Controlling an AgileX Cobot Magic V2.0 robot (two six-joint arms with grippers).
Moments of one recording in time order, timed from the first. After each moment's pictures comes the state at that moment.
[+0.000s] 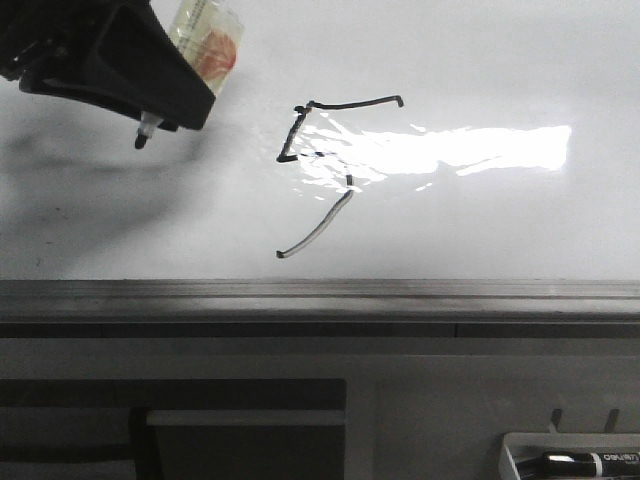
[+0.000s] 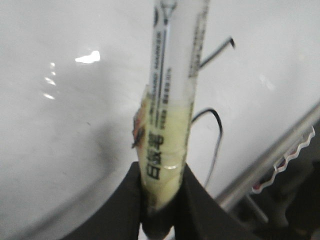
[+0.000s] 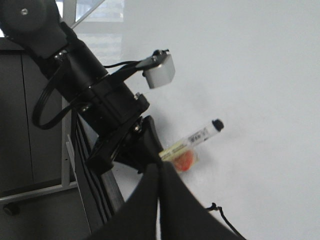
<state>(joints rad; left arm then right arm) -0.62 1.22 -0.81 -0.61 0.35 0.43 0.64 0.83 -0.82 0.88 0.36 -1.17</state>
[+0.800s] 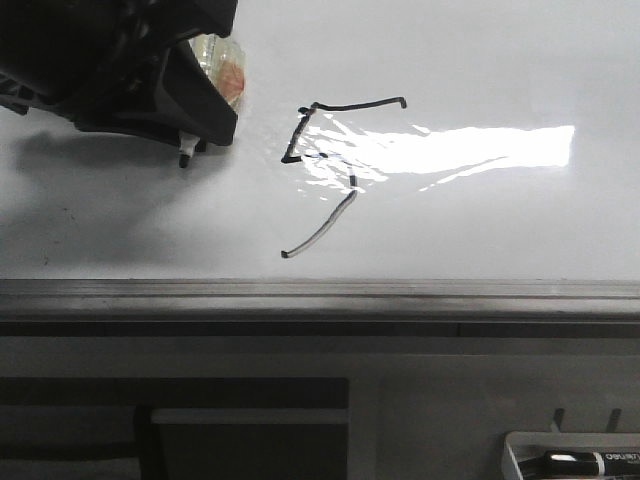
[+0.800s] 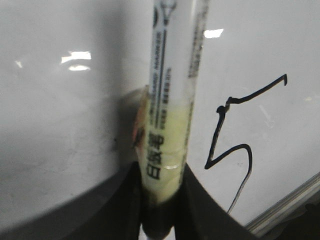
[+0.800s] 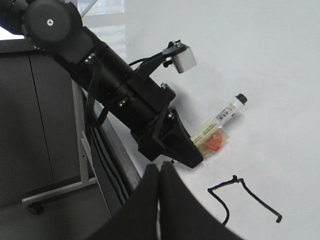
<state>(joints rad) -0.62 1.35 -0.81 -0.64 0.21 0.30 0.61 0.79 -0.73 0.96 0.37 -1.17</state>
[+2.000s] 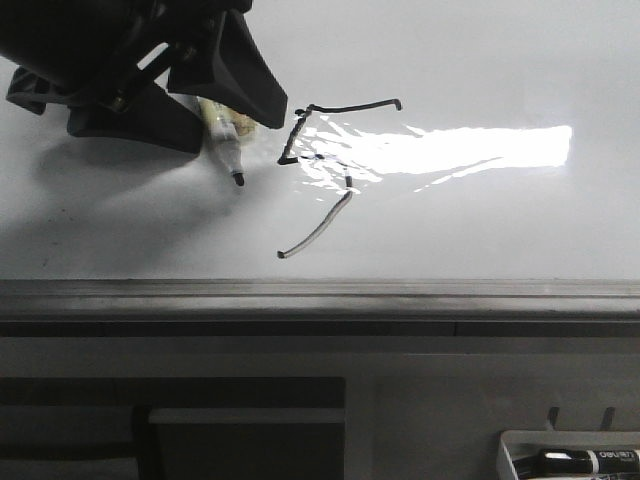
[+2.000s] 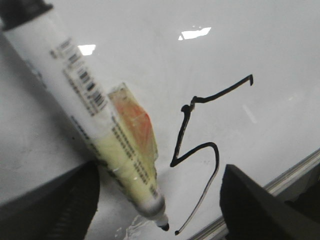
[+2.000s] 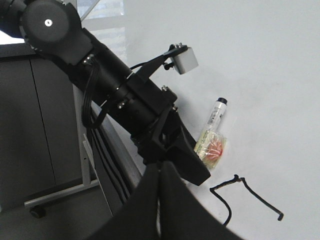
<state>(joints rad) -0.64 1.35 -0.83 -0.68 0.23 0.29 0.61 0.79 -0.73 0.98 0.37 -1.16</state>
